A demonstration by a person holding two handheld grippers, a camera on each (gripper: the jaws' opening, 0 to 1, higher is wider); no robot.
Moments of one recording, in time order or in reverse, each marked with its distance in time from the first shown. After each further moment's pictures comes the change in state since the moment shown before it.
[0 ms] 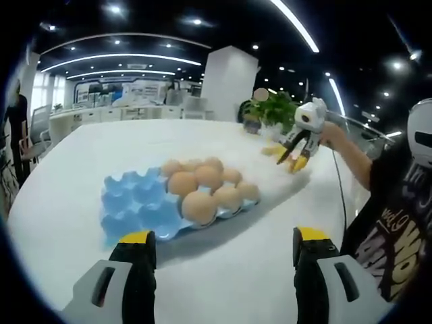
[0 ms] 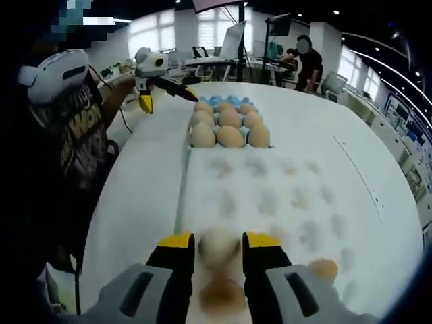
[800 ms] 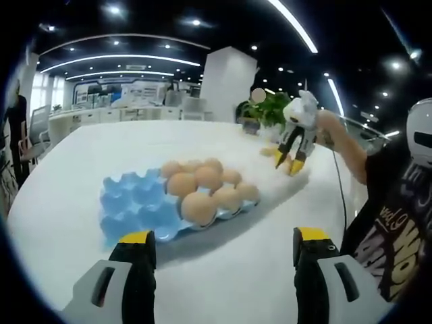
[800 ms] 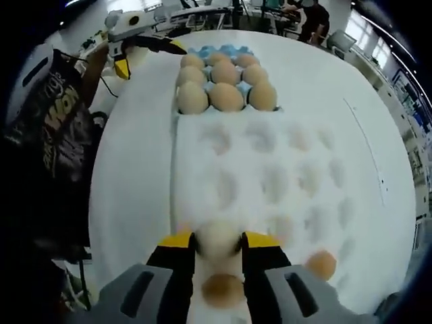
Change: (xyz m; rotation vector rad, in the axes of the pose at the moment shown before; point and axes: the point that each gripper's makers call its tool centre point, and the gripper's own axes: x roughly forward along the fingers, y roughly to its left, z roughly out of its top) left arm 0.001 0.001 0.001 0.006 -0.005 -0.007; right arm 0.016 0.008 -0.004 0.045 0.342 0.012
